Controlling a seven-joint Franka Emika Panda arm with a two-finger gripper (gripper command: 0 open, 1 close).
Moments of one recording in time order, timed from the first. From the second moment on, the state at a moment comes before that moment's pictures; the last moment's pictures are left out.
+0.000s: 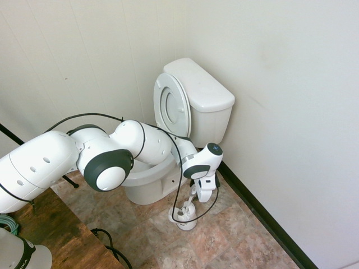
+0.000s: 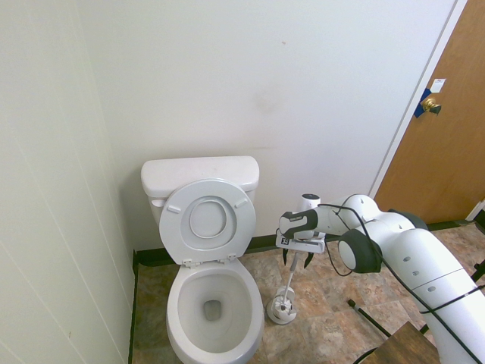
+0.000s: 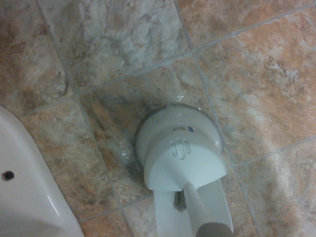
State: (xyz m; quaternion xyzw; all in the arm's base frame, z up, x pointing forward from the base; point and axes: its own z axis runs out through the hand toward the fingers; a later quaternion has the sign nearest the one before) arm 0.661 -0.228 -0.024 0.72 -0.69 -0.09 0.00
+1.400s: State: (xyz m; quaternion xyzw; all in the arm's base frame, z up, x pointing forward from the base) arm 0.641 -0.232 -0.031 0.73 -0.68 -0.05 -0.03
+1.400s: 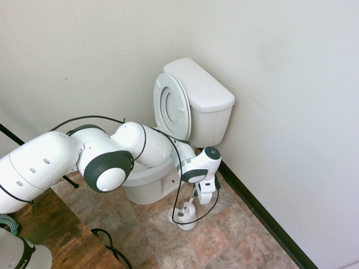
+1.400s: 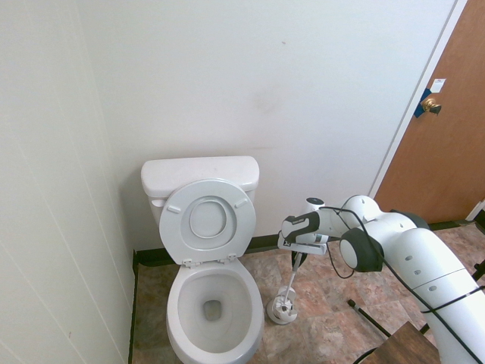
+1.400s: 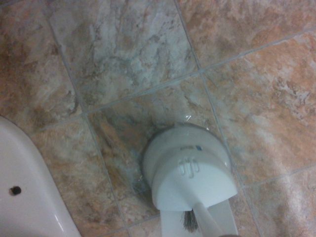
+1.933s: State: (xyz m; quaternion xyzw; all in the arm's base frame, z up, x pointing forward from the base) arm 0.559 -0.211 -0.027 0.73 -0.68 -0.02 -0.05
